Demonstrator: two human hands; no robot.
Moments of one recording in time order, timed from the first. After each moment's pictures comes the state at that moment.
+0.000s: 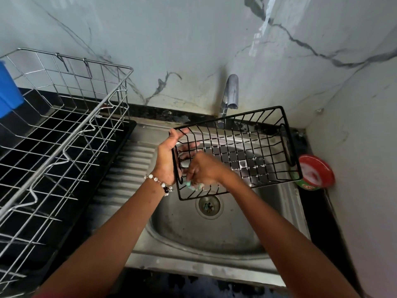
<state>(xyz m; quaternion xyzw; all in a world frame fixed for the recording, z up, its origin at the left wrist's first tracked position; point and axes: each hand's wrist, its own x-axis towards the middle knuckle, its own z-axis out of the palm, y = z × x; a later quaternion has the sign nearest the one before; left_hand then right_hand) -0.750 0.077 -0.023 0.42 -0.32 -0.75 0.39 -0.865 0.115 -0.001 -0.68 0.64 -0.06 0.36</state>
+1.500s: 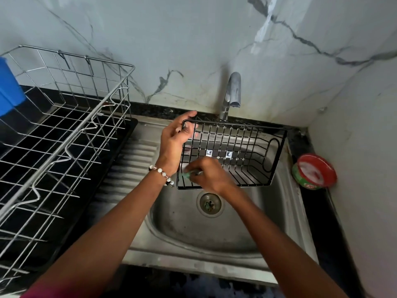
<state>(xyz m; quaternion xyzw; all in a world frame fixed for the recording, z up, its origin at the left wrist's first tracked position) -0.761 0.066 -0.012 0.33 -0.52 -0.57 0.54 -0.864 0.138 -0.014 -0.69 0.64 -0.18 0.31</state>
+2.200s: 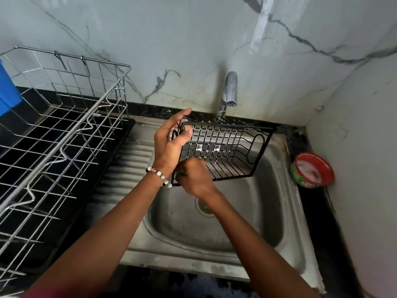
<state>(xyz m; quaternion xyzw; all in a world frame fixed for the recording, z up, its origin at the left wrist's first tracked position) -0.756 0.068 -0.013 0.35 -0.60 -0.44 0.57 -0.831 0.140 -0.012 -0.67 0.67 -0.20 0.25</state>
